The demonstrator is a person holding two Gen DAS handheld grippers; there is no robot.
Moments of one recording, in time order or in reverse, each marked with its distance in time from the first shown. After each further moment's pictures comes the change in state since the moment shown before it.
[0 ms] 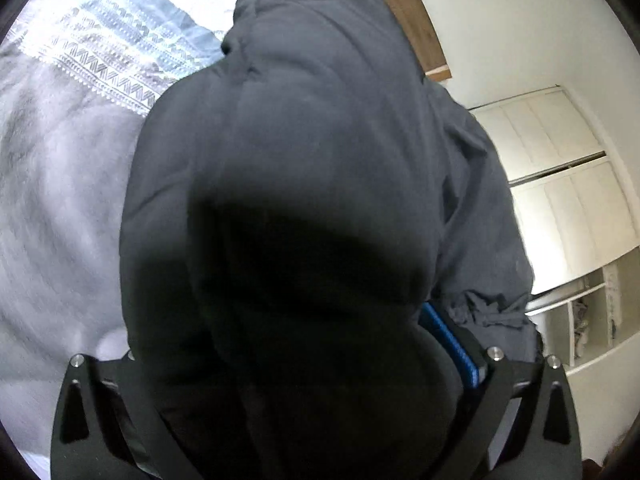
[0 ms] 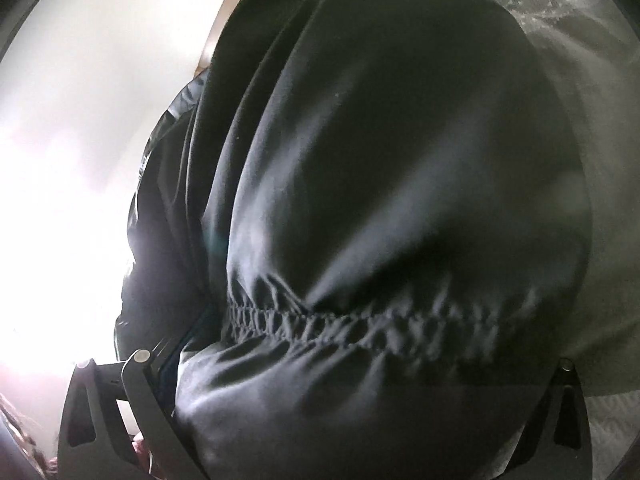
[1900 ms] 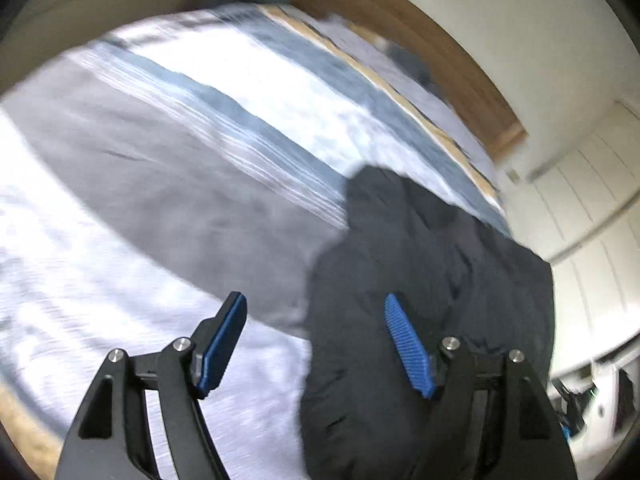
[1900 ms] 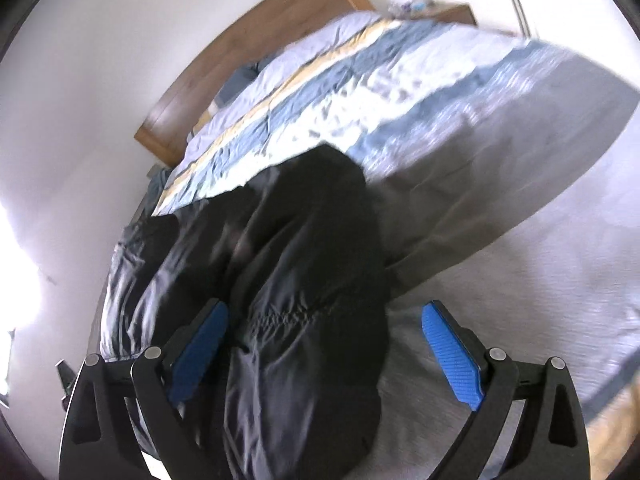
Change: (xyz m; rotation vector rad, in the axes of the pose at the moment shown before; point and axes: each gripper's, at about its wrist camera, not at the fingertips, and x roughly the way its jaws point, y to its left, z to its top) left arm -0.214 -0.041 -0.064 0.002 -0.358 0.494; right arm -0.174 0.080 -0.085 -0.061 -0.366 -0.428
